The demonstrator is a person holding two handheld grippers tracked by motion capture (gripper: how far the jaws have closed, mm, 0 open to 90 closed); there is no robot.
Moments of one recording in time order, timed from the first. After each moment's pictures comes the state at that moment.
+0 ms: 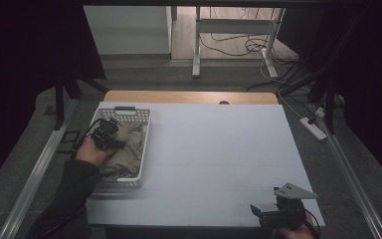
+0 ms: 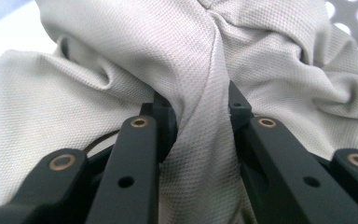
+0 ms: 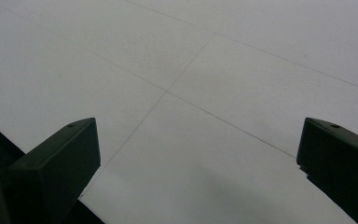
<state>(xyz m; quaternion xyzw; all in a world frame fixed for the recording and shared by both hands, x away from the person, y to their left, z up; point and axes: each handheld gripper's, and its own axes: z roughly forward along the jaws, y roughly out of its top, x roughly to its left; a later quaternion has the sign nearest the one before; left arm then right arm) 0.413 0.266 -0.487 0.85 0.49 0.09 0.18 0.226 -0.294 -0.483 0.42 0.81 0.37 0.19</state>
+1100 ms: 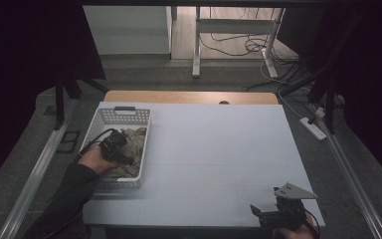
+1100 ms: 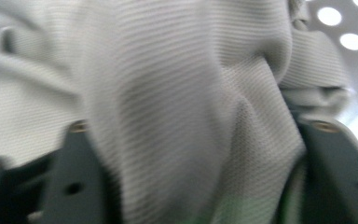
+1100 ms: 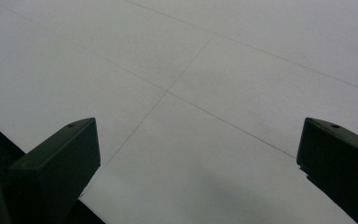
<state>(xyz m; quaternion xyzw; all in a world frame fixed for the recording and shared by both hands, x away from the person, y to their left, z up) 0.400 0.246 -0.512 0.91 0.39 0.02 0.15 0.225 -0.294 -0.483 0.41 0.81 0.37 0.19</state>
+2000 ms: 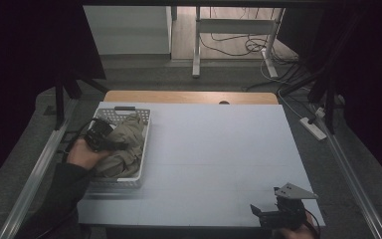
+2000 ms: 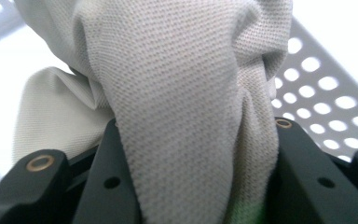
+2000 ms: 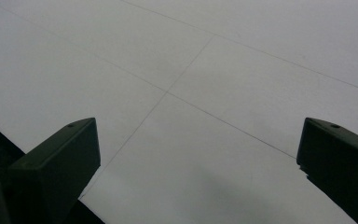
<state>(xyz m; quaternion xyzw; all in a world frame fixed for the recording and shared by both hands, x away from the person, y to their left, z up) 0.386 0.270 -0.459 0.86 0.43 0.05 0.28 0.226 -0.295 -0.483 0.42 0.81 0.37 0.19</state>
